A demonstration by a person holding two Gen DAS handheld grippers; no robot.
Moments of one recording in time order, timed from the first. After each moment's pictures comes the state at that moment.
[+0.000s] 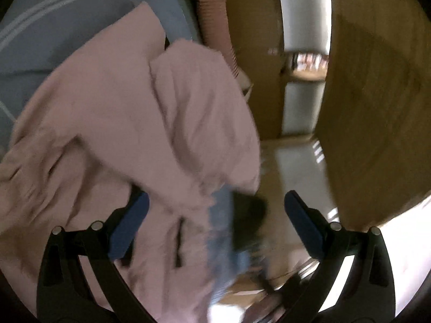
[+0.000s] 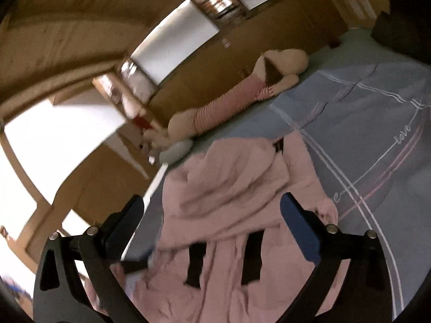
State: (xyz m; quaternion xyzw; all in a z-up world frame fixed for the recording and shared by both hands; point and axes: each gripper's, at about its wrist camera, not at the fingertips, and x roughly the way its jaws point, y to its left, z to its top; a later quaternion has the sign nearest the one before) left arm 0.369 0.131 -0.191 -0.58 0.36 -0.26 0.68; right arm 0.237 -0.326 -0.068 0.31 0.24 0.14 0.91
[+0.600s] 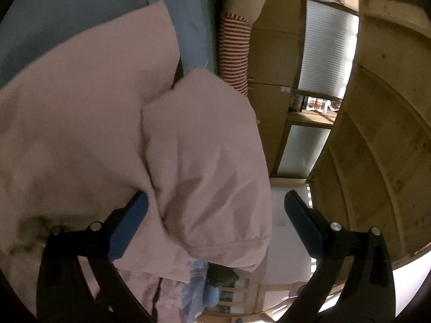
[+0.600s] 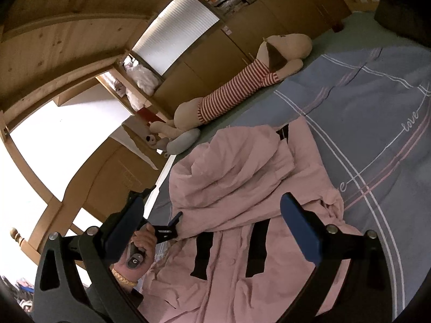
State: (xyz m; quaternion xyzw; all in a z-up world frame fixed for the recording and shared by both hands) left arm 0.453 0.113 -0.209 -0.65 0.34 -0.20 0.65; right arm 0.246 -0.347 -0.070 0.34 0.25 0.17 0.89
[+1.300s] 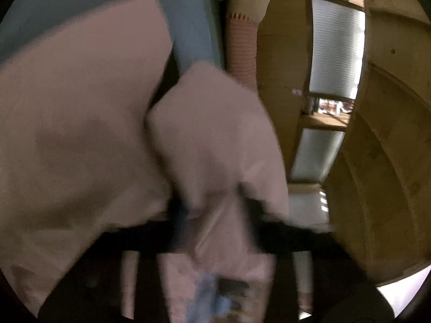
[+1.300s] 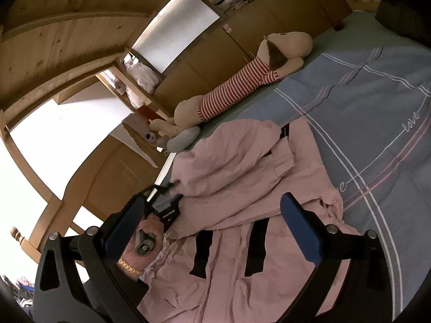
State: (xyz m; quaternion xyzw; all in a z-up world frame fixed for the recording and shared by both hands) left arm 0.491 0.087 -0.211 -0.64 0.35 -0.18 0.66; right arm 0.250 -0.345 -0.070 0.34 0.26 0.17 0.89
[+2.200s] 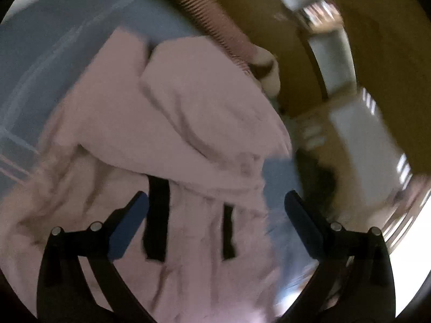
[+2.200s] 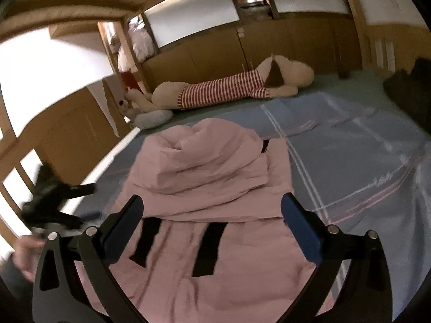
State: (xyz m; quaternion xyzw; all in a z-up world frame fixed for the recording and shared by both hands) left arm 0.347 0.058 -0.108 -0.30 0.42 -0.20 0.83; right arm 0.249 -0.295 -0.065 0.13 0.27 0.10 0.95
